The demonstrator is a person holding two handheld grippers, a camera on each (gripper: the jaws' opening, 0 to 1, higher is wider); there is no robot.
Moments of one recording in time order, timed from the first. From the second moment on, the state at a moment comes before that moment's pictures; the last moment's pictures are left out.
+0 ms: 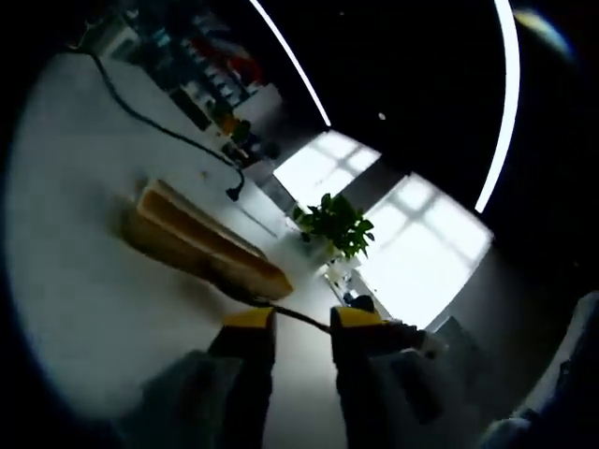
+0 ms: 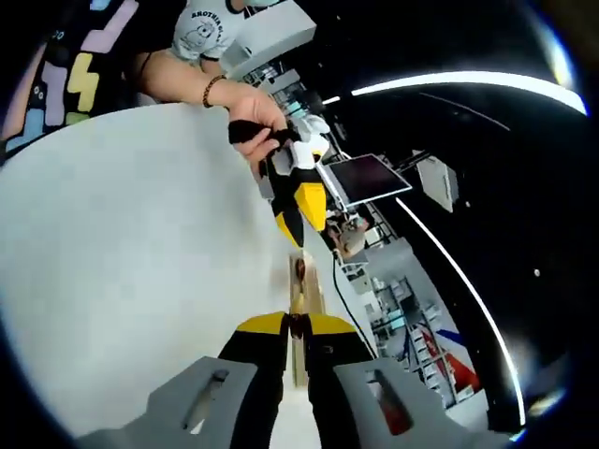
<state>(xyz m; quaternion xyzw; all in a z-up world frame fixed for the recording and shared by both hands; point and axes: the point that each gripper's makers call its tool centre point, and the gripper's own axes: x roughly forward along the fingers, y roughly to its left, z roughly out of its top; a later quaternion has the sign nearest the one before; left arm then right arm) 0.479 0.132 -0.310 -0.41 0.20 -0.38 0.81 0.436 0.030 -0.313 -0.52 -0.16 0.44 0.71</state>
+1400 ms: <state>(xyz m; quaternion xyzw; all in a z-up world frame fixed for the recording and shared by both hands) 0.512 0.166 -0.291 -0.66 0.12 -0.29 0.69 0.439 0.021 -0.276 -0.40 -0.18 0.42 0.80</state>
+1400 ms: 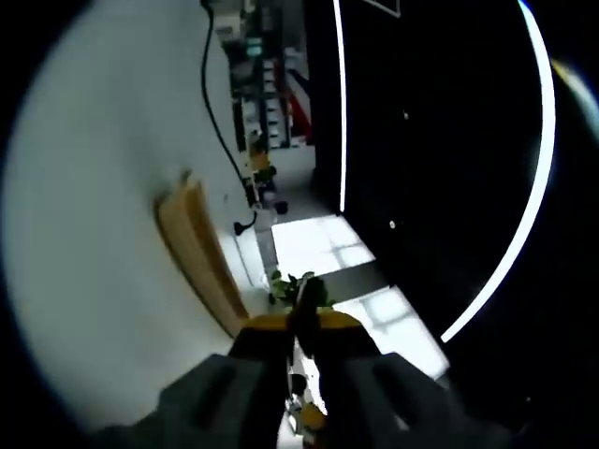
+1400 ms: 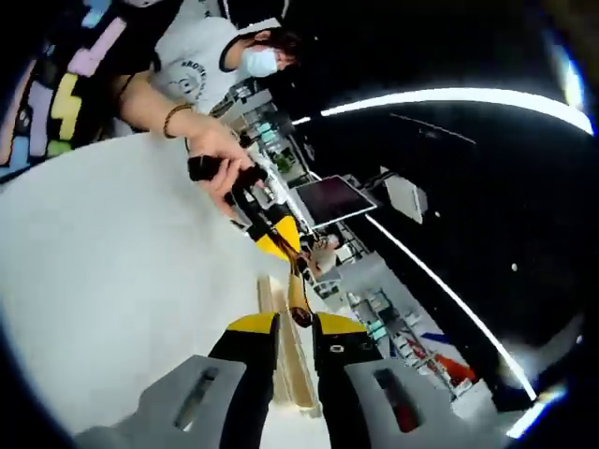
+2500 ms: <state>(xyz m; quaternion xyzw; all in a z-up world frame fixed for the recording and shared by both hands) 0.571 0.170 -0.309 -0.61 0.09 -0.12 0.78 0.480 -0.021 -0.288 -0.30 -0.05 0.34 0.89</state>
